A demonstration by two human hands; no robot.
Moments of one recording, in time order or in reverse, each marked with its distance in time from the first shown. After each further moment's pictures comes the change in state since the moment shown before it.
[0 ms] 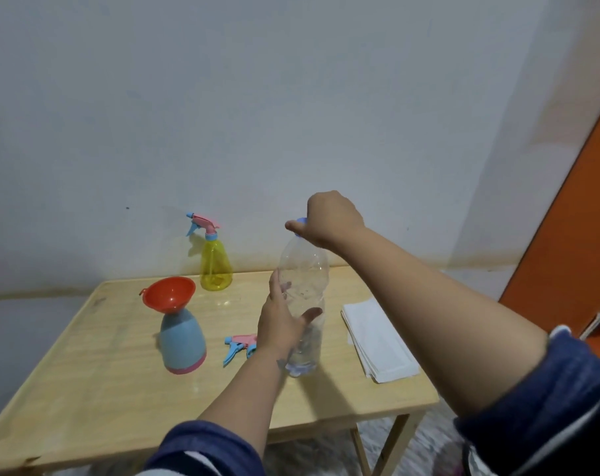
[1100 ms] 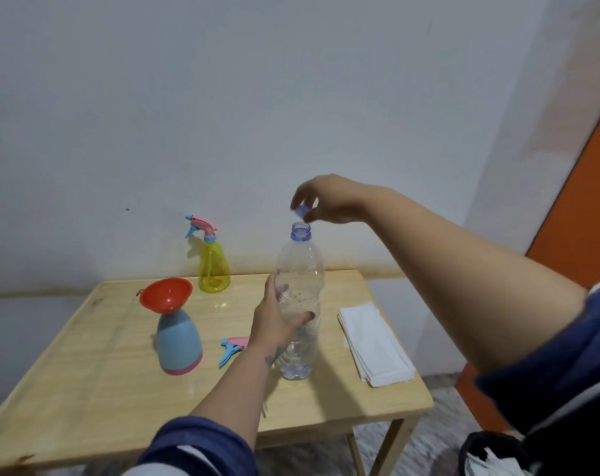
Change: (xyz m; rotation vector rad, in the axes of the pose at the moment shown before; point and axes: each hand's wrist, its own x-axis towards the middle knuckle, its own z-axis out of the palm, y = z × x) left_hand -0.002 0.004 -0.008 -0.073 -0.066 -0.018; right_hand 0.018 0.012 -0.048 0.007 -0.271 -0.305
